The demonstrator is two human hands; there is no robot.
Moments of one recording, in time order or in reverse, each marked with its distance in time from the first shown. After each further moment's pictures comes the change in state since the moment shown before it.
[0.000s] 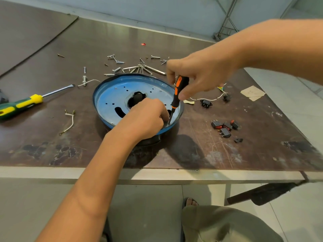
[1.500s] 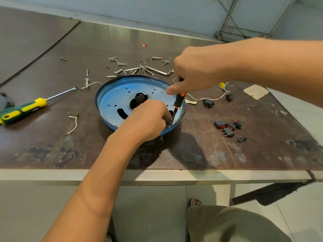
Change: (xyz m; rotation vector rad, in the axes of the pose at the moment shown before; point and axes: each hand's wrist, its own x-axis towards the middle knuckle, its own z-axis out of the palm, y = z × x) left_hand -0.003 0.003 0.000 0.023 0.010 0.010; right_hand 0.010 -0.003 0.013 -0.149 0.295 0.047
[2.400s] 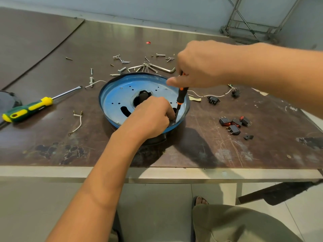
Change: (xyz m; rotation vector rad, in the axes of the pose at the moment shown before) left_hand 0.001 0.002 -0.001 0.002 -0.004 -0.019; right_hand -0.003 0.002 0.007 -0.021 0.156 0.005
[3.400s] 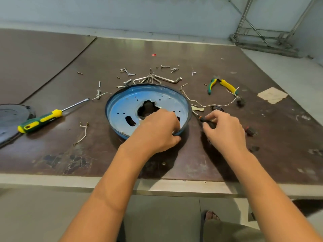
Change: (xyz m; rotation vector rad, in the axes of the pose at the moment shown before) left_hand 0.008 0.011 0.013 0.304 0.017 0.133; right_hand -0.067 -0.012 0.174 0.624 0.388 0.845
